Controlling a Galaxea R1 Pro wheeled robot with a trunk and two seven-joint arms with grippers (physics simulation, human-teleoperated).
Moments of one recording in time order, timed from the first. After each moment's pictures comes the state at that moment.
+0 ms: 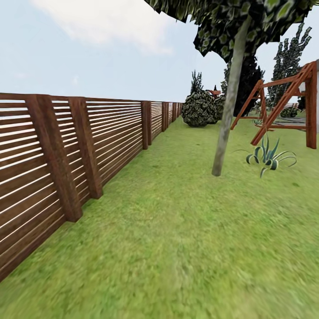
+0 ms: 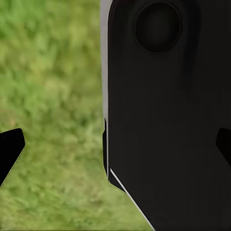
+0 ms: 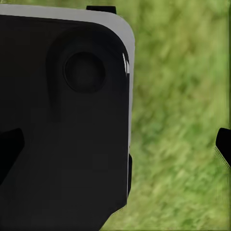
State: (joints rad) left arm 0.01 0.05 0.00 -0.01 0.00 0.00 0.01; right arm -0.07 -0.05 0.00 0.05 0.00 0.00 -0.01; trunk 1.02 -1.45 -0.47
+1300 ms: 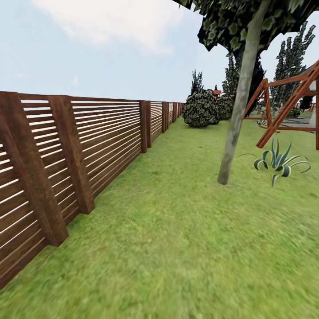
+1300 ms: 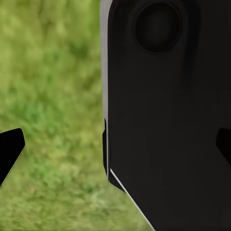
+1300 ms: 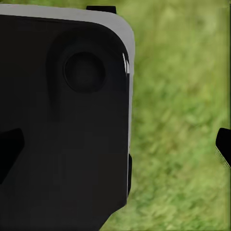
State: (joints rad) left arm 0.01 0.05 0.00 -0.01 0.00 0.00 0.01; right arm -0.07 -0.05 0.00 0.05 0.00 0.00 -0.01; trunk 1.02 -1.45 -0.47
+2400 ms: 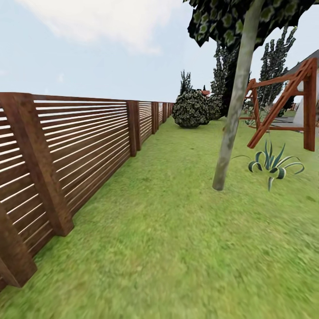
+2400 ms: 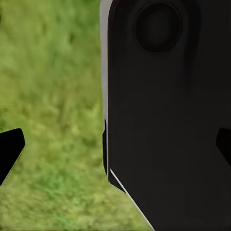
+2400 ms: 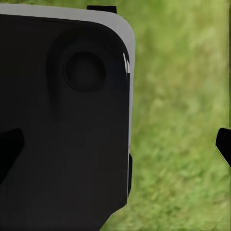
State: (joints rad) left arm 0.01 0.05 0.00 -0.01 0.00 0.00 0.01; right arm -0.07 -0.05 0.00 0.05 0.00 0.00 0.00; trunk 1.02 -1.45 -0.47
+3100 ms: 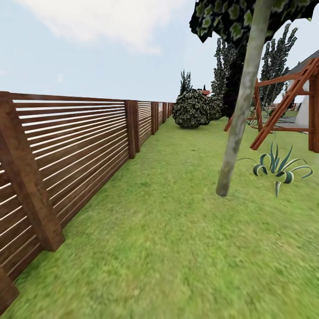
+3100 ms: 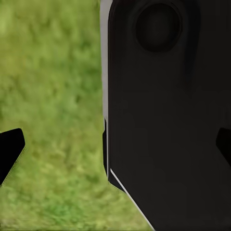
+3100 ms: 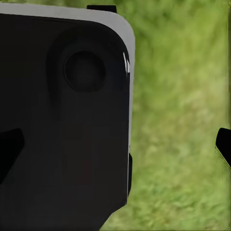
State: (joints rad) left arm 0.01 0.05 0.00 -0.01 0.00 0.00 0.01; right arm -0.07 -0.05 0.00 0.05 0.00 0.00 0.00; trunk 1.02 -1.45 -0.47
